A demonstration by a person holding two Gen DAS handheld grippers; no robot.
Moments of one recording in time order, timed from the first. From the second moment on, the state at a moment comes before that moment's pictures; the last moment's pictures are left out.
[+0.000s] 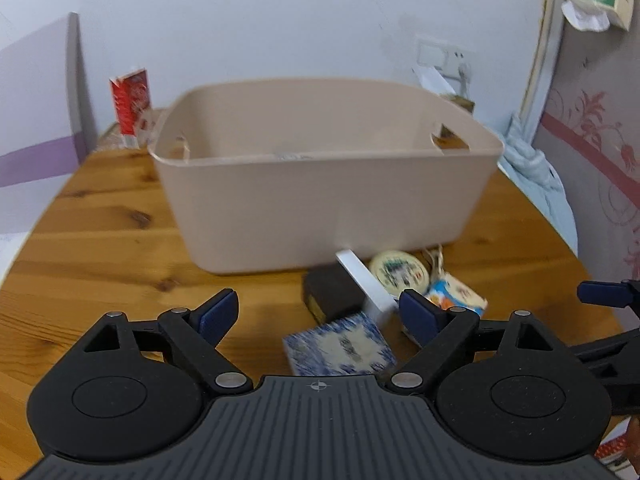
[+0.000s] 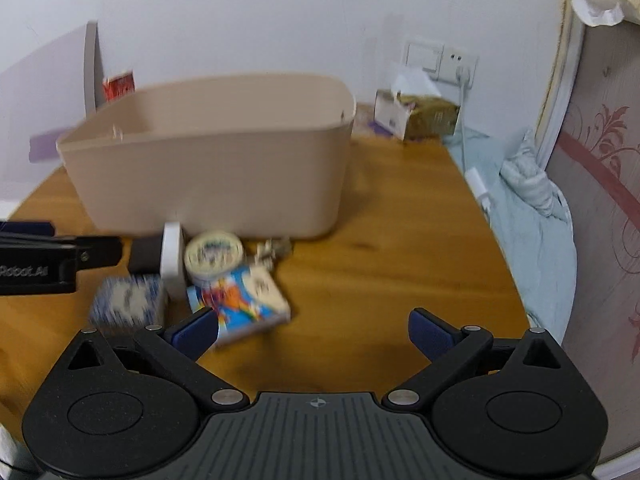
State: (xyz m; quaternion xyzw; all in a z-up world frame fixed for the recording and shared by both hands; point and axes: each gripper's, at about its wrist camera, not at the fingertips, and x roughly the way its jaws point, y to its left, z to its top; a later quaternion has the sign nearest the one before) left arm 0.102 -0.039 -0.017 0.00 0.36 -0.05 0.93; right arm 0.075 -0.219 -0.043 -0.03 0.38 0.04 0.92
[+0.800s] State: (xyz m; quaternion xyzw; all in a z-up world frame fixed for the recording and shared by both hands) left arm 0.121 -0.024 -0.067 0.01 0.41 -0.05 0.91; right arm 0.100 -0.187 -0.088 -0.06 0.39 0.11 0.91
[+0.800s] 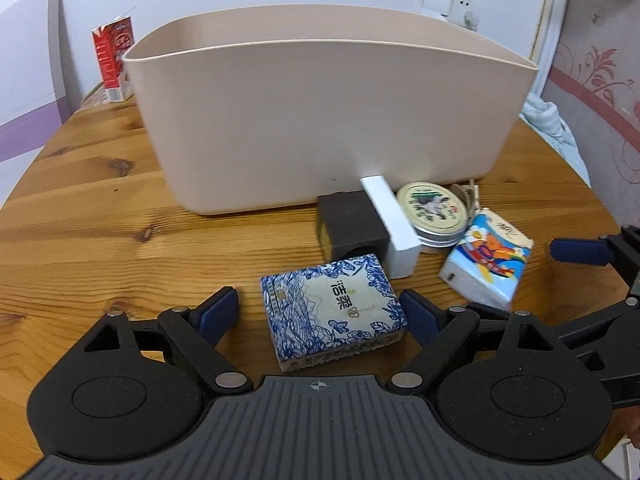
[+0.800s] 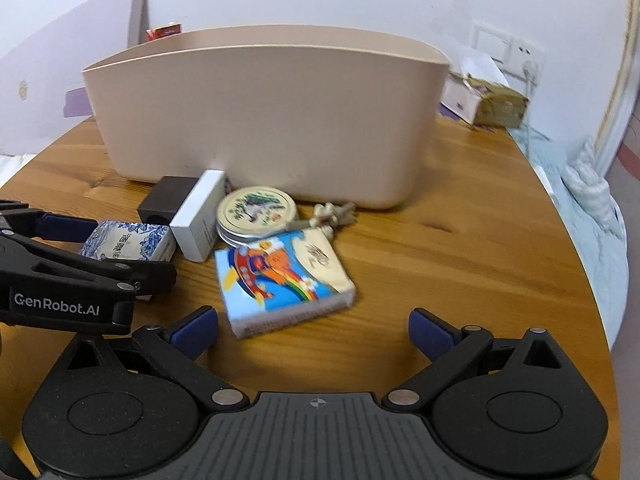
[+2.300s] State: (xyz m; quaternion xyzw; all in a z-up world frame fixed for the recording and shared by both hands) left arm 0.165 0.022 0.074 0.02 0.27 -0.05 0.96; right arm 0.125 -0.190 0.057 -0.05 0.22 0.08 0.97
